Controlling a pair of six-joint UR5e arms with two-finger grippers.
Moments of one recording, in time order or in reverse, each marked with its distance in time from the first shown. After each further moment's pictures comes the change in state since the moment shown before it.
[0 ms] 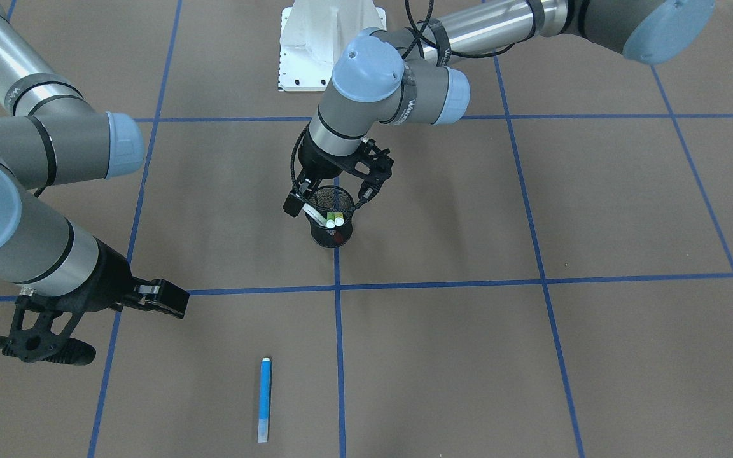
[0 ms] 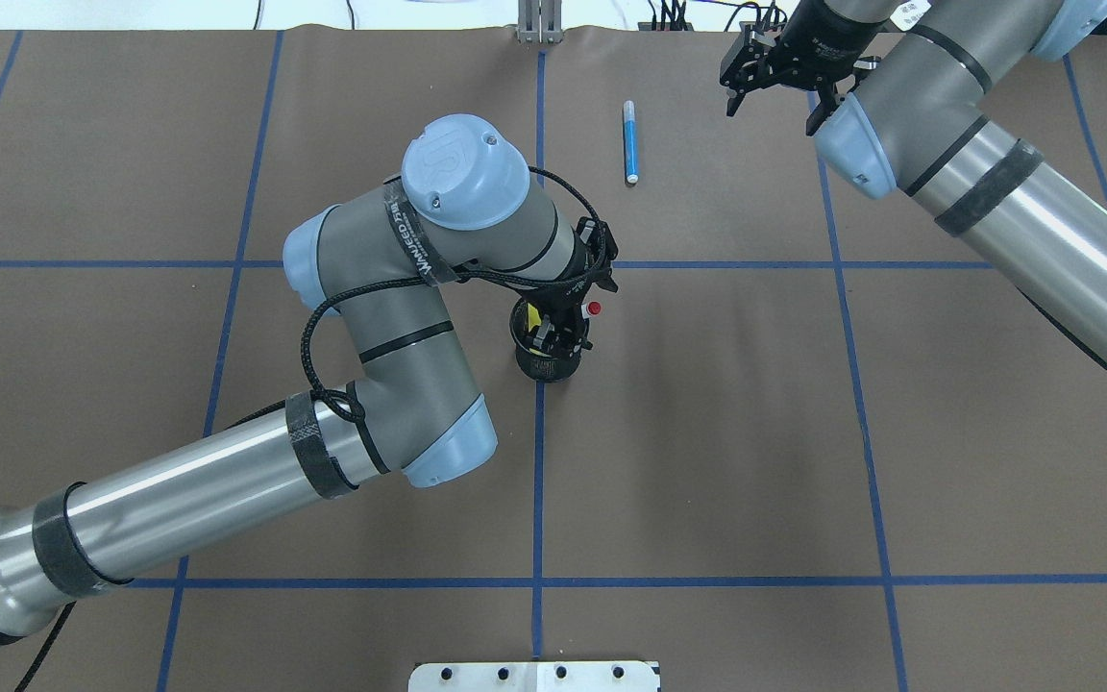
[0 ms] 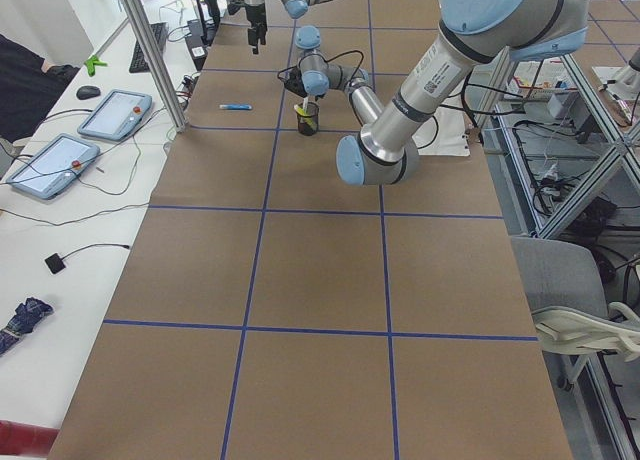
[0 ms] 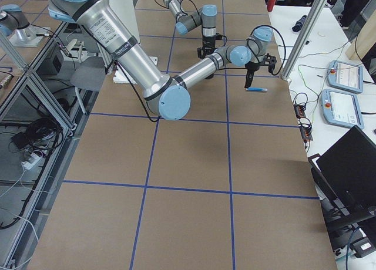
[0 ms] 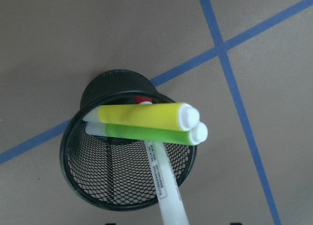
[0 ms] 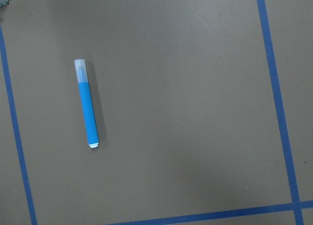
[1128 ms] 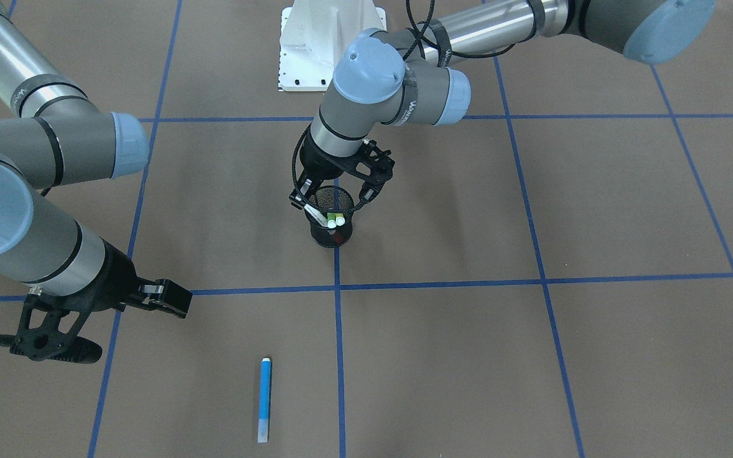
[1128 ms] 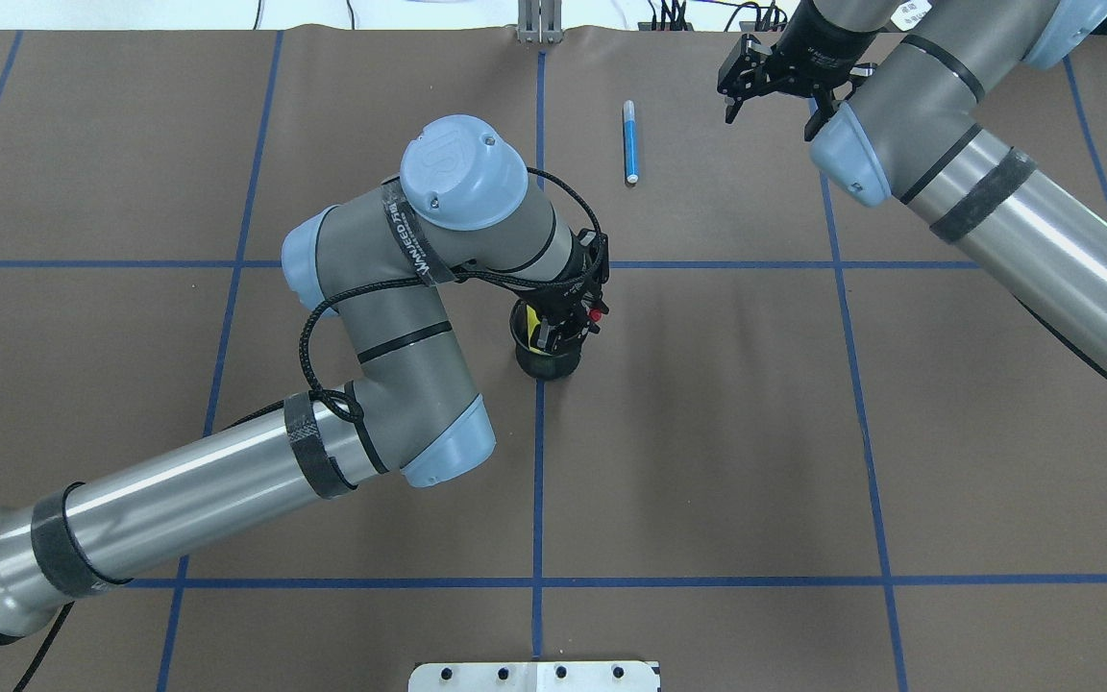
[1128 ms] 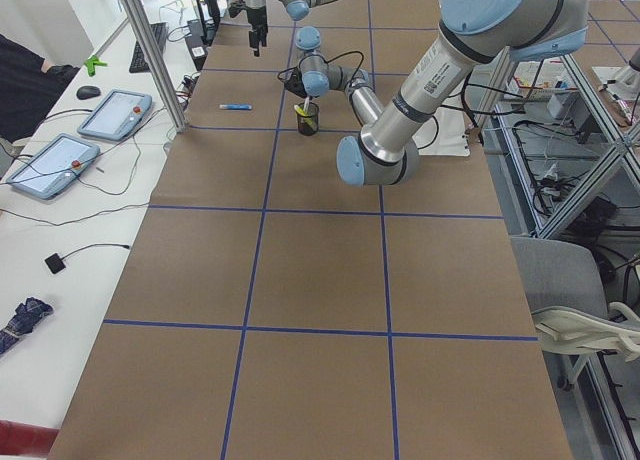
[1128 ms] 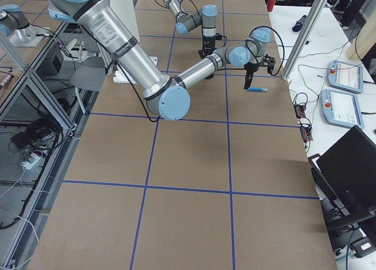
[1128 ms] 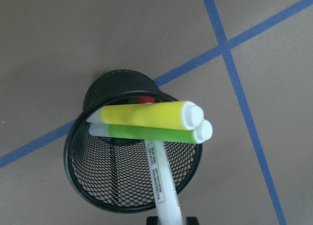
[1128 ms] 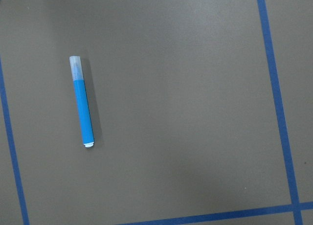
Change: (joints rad) left arm -0.001 0.003 -0.001 0.004 -0.010 0.010; right arm -0.011 -0.003 -0.001 0.000 -0.018 -0.002
